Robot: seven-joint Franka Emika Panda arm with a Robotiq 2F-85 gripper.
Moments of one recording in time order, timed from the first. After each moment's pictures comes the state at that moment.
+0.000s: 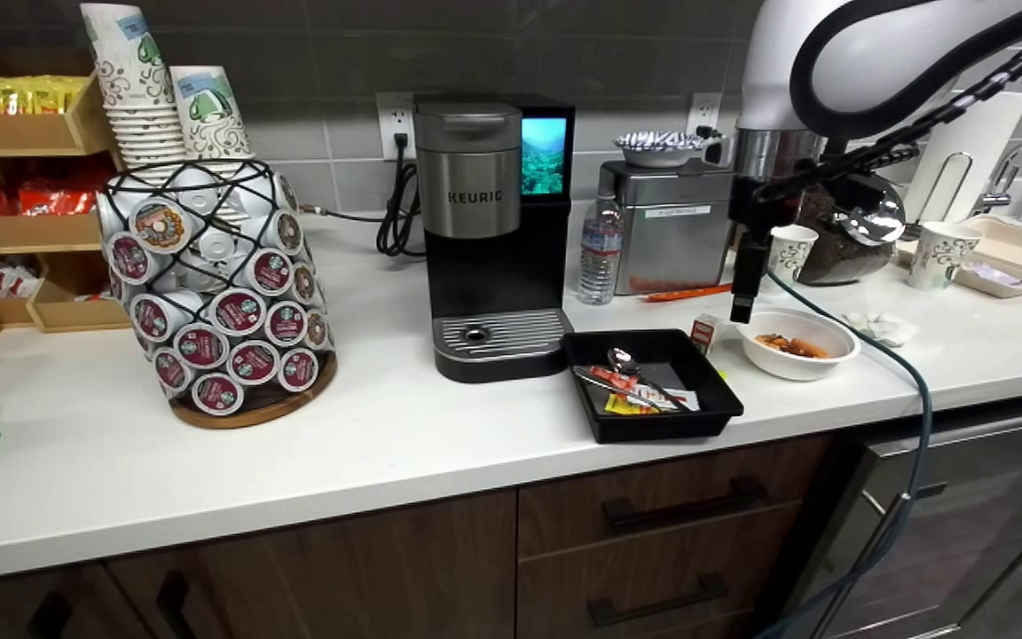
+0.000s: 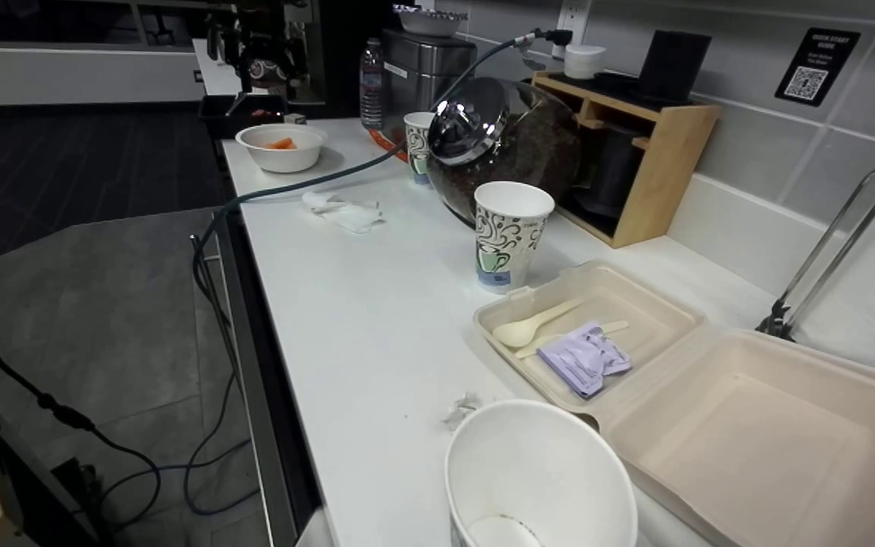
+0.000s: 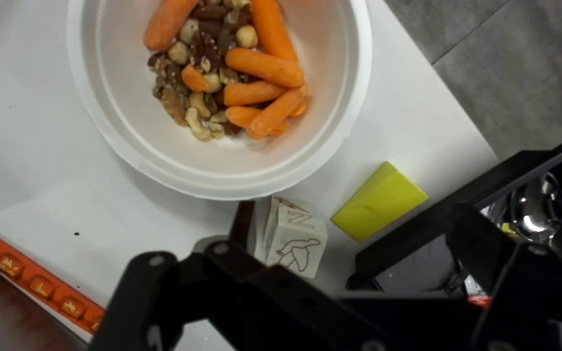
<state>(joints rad) 0.08 0.35 0.05 -1.80 -0.06 2.10 -0.32</state>
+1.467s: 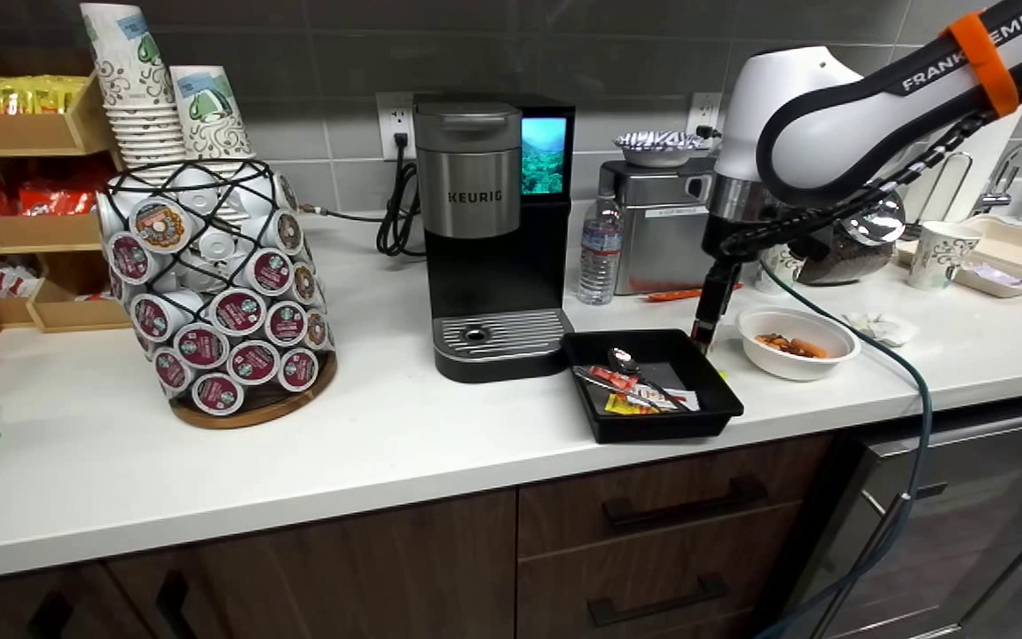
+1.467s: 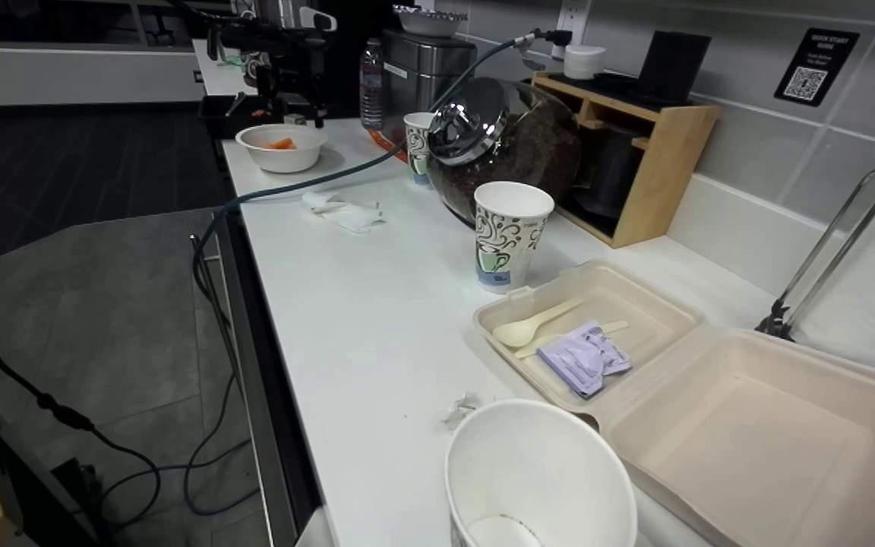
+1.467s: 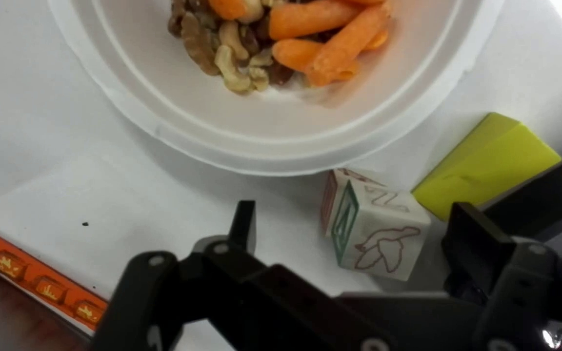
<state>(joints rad) 0.06 0.49 0.05 -1.76 -0.08 2.29 -0.28</state>
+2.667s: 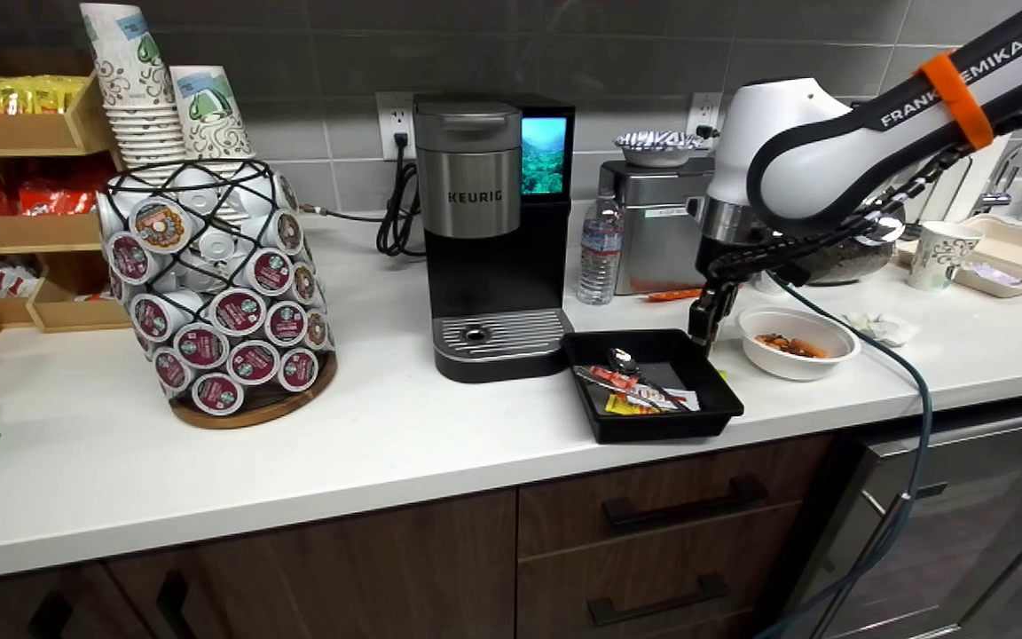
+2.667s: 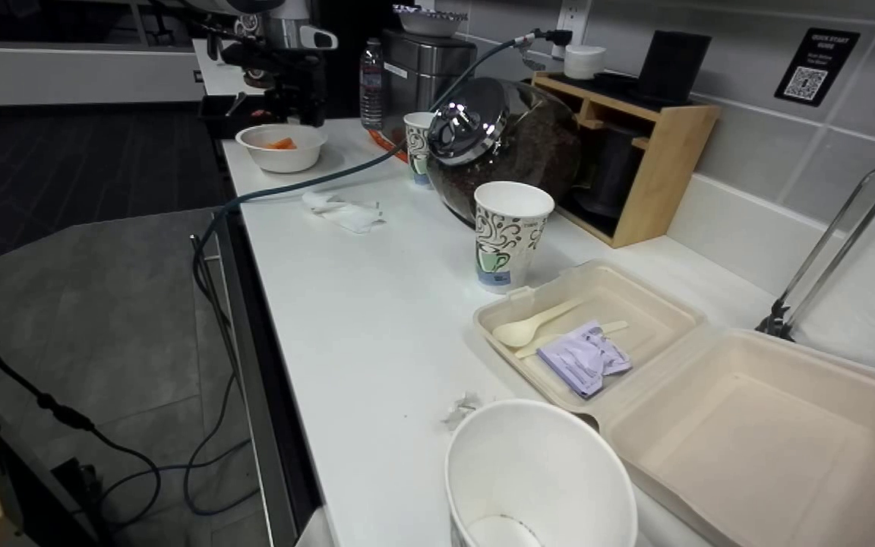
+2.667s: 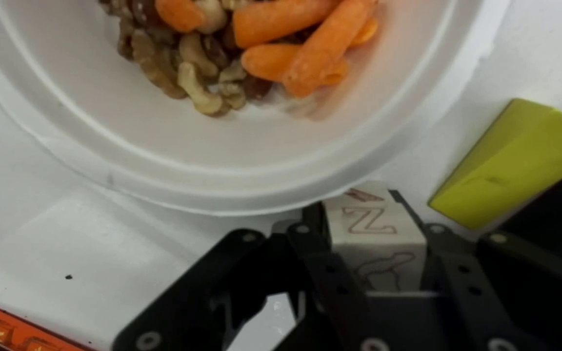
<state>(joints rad) 0.06 0.54 0.05 -1.75 -0.08 2.34 -0.15</state>
